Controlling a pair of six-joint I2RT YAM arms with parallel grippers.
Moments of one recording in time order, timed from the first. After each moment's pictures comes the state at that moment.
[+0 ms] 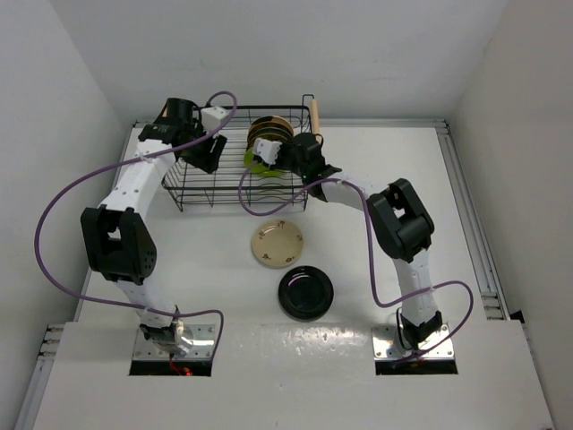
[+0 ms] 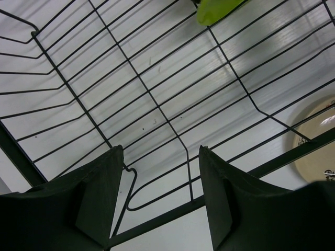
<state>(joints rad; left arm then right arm) -0.10 1.73 1.63 -0.75 0.17 0.38 0.57 2.14 1.46 0.42 -0.13 -0.90</state>
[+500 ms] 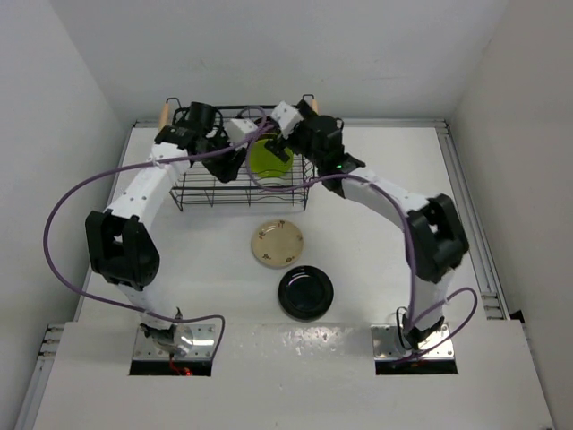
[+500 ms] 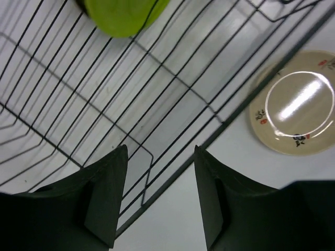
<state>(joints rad) -0.21 1.71 1.63 -0.84 0.27 0.52 0.57 1.91 1.42 0.36 -0.04 -0.58</state>
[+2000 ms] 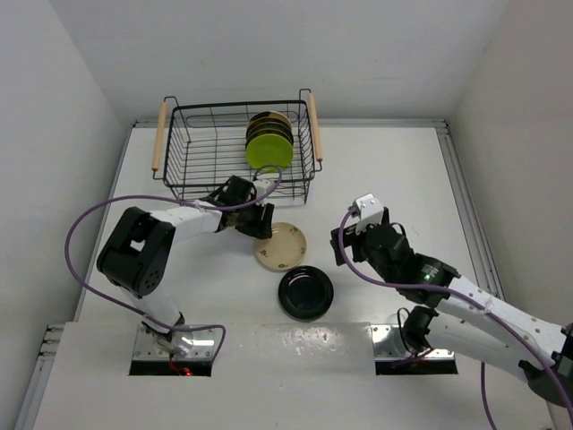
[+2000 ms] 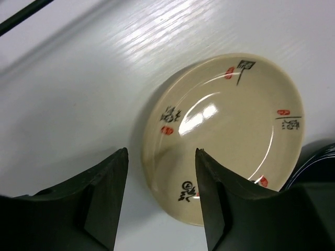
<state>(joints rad) -0.46 1.70 0.92 -0.16 0.26 -0.13 0.88 0.77 0.57 -0.29 0.44 0.17</state>
